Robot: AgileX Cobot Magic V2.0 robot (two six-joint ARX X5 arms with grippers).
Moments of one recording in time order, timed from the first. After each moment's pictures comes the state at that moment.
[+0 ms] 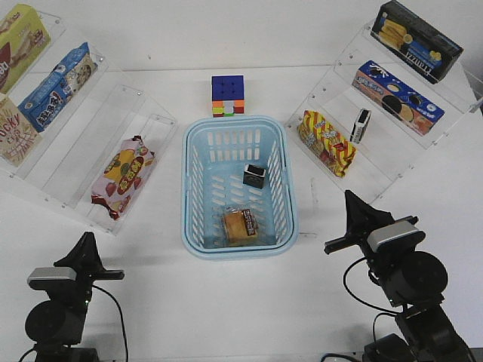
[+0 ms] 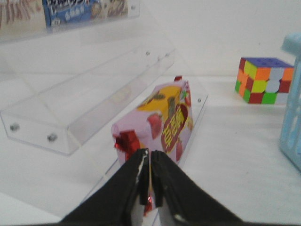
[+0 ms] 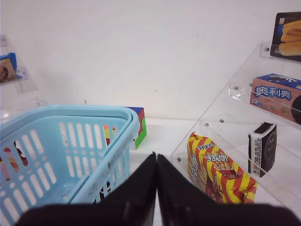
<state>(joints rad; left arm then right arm) -0.06 0.11 0.15 0.05 -0.05 -0.03 0.32 0.53 0.57 -0.04 0.00 0.09</state>
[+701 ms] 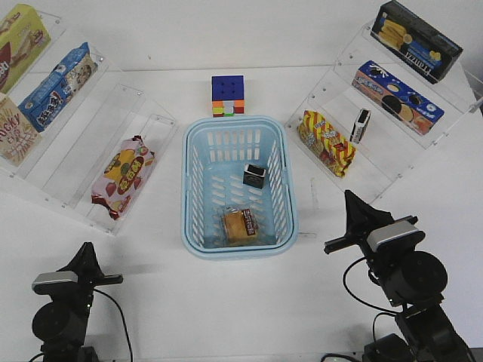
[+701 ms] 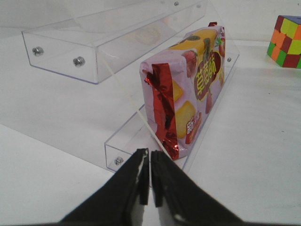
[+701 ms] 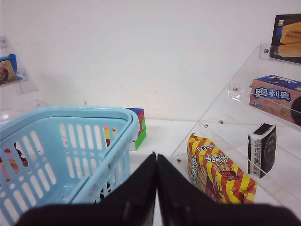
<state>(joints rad) 0.06 0.01 0.03 -0.01 0.00 -0.04 0.32 0.53 0.57 -0.04 0.00 0.09</state>
